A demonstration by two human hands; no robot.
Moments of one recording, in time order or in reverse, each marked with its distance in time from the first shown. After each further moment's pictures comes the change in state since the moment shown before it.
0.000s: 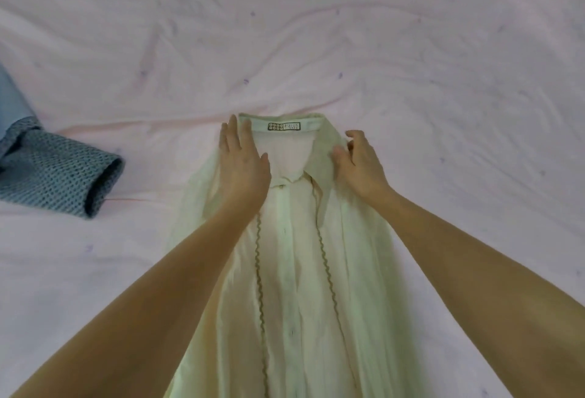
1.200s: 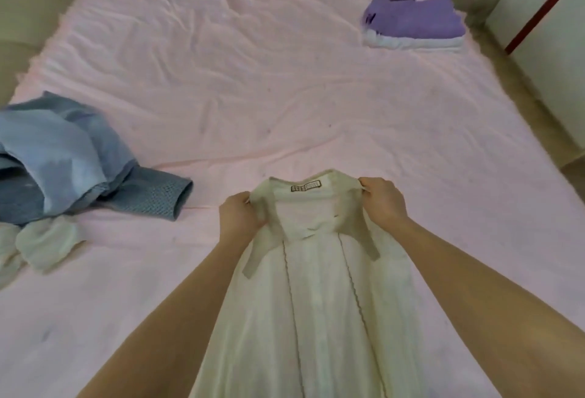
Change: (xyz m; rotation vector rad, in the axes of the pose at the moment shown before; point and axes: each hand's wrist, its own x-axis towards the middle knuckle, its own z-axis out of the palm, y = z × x) left_hand -0.138 0.005 -0.168 -0.412 -0.132 -0.274; right_hand -0.182 -0.110 -0.106 -0.341 0.103 0.007
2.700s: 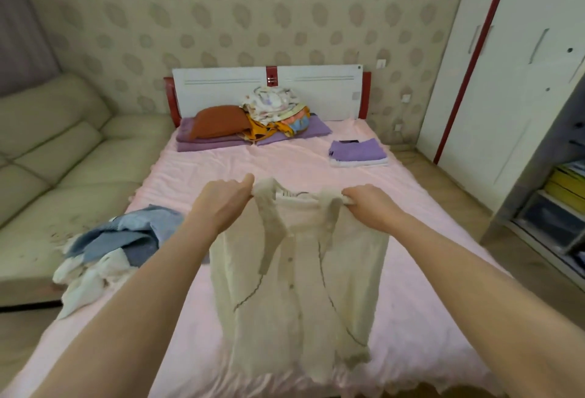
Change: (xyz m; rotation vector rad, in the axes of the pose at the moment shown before) left_hand -0.379 0.148 -0.289 1.162 0.372 0.914; right_hand -0.357 -0.138 -0.287 -0.182 0.191 -0.324
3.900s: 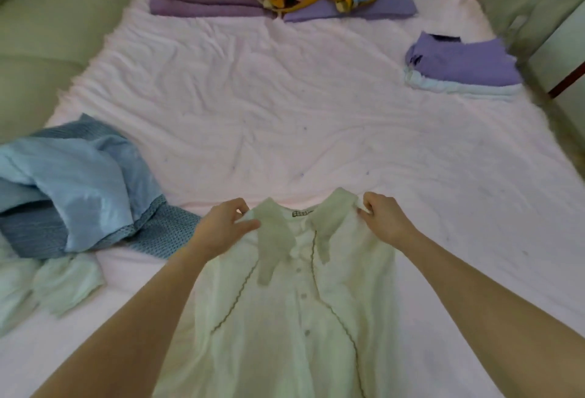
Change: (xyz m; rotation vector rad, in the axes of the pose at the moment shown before) left_hand 0.220 -0.052 0.526 -0.975 -0.453 -0.601; right_hand 0.385 0.143 0.413 0.277 -0.343 0.192
